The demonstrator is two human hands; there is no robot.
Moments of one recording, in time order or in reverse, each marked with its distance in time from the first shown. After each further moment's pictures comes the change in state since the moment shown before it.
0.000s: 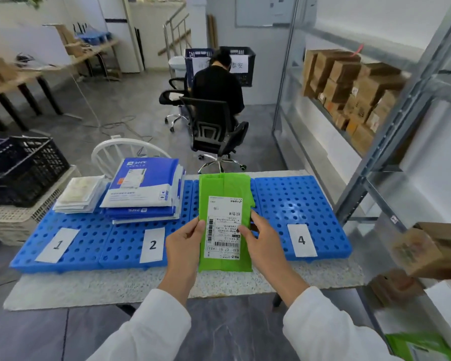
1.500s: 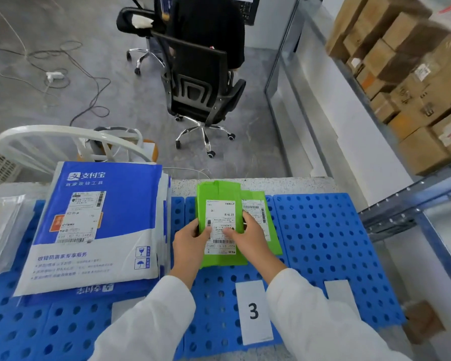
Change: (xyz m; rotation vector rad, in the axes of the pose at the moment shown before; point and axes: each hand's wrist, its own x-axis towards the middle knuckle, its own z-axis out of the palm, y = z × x) left_hand 0.360 -0.060 0.064 0.329 -0.210 -0.158; right_hand 0.338 0.094 0.147 -0.175 -0.131 0.482
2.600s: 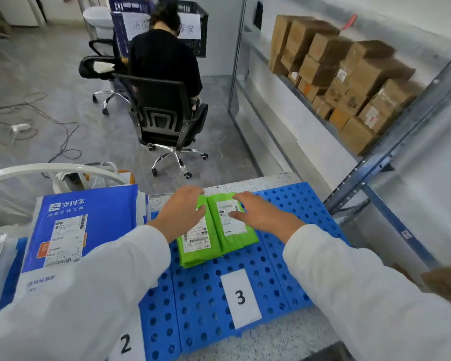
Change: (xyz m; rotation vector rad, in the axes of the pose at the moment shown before) left_hand -0.017 0.105 -0.011 0.957 -0.309 0.663; right_hand -0.059 -0.040 -0.112 -0.604 -0.073 -0.289
